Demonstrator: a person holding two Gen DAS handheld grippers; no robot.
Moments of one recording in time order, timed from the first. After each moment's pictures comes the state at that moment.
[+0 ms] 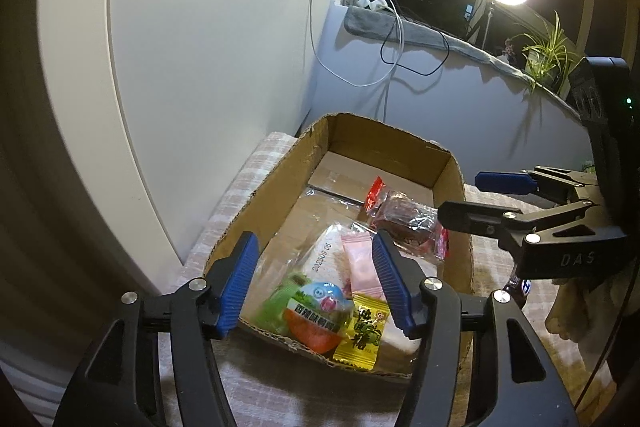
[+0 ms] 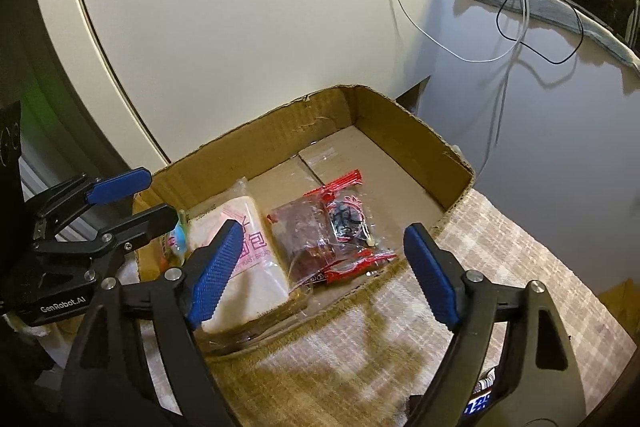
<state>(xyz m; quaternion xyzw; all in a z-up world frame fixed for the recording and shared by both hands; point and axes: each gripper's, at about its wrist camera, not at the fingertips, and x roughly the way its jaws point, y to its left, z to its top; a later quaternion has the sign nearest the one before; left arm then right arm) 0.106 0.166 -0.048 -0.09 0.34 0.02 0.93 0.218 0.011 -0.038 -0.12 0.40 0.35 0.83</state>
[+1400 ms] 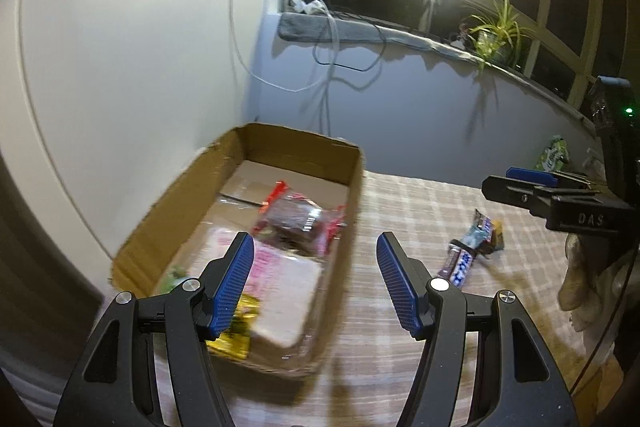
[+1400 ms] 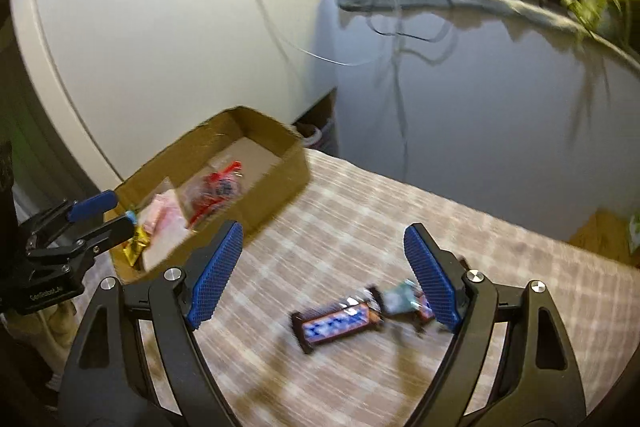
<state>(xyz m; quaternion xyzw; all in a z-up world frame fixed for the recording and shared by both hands) 0.101 0.082 -0.030 -0.06 0.33 -0.04 0.94 0.200 -0.150 -0.013 -0.03 0.38 0.25 0.89</state>
